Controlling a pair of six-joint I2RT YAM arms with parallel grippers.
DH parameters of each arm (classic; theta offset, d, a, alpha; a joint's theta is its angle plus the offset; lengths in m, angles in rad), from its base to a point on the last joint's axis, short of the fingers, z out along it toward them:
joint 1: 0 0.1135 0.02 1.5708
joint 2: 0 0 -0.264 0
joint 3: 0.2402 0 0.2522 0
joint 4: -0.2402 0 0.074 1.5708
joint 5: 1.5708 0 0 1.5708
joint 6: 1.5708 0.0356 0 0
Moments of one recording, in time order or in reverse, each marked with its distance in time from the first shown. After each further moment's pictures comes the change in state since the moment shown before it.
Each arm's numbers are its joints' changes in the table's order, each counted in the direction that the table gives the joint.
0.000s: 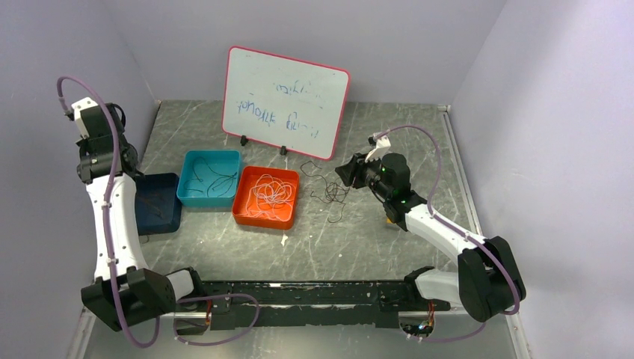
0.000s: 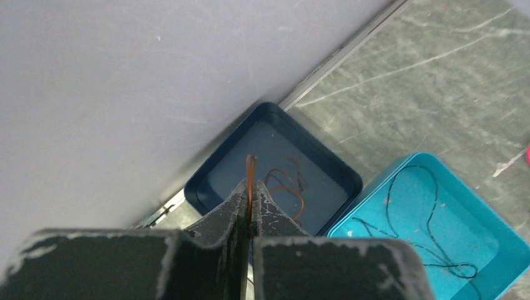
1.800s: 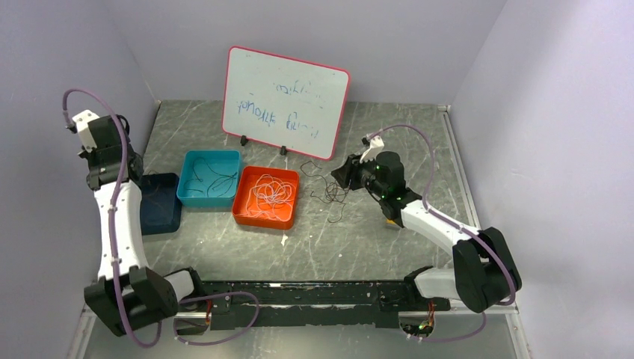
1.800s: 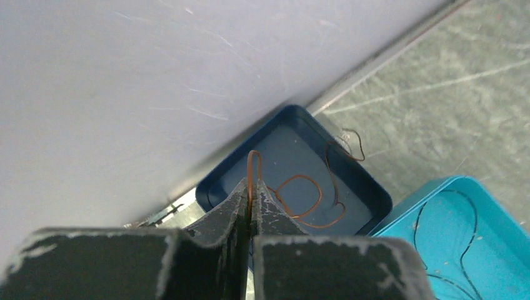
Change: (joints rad) left arm 0.016 -0.011 -0.148 0.137 -0.078 -0.014; right arm 0.015 -0.059 0.023 -0.026 -0.024 0.004
